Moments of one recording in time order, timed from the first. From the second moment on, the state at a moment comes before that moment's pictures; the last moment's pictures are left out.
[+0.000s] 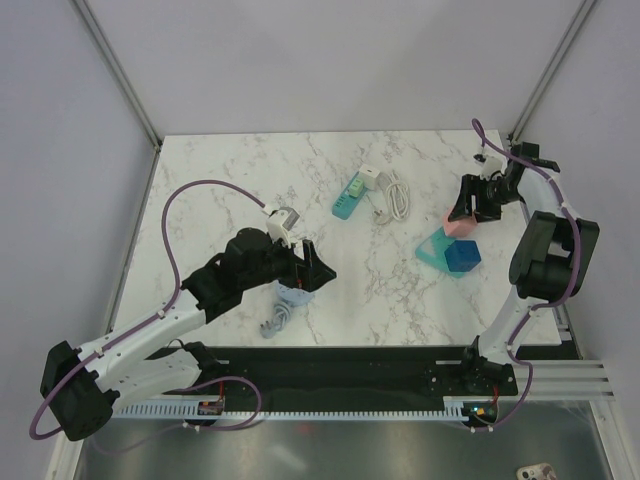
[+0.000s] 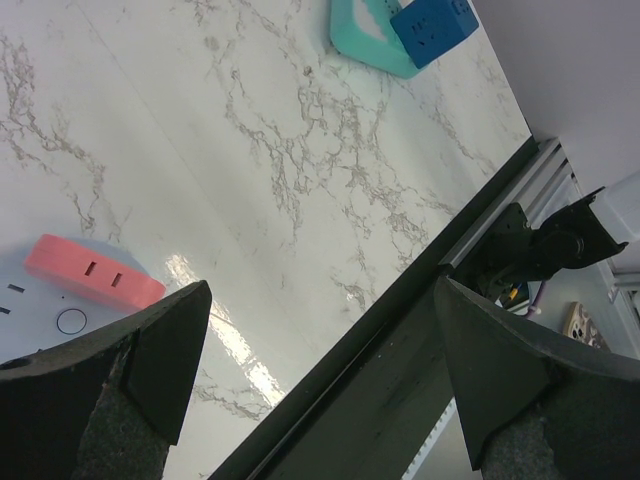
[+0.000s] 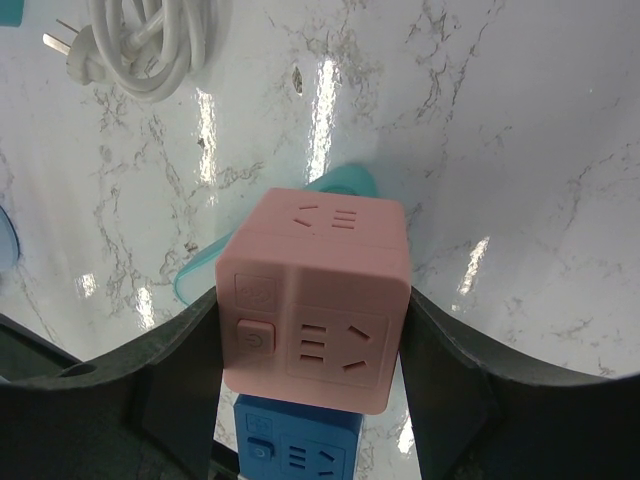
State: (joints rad) left arm -0.77 0.97 0.70 -0.15 0.18 -0.56; right arm -0.27 1.90 1.52 -0.92 -0.54 -0.24
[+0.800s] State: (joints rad) left arm -0.77 0.95 0.70 -0.15 0.17 -0.56; right arm -0.25 1.87 1.46 -0.89 -0.52 -0.22
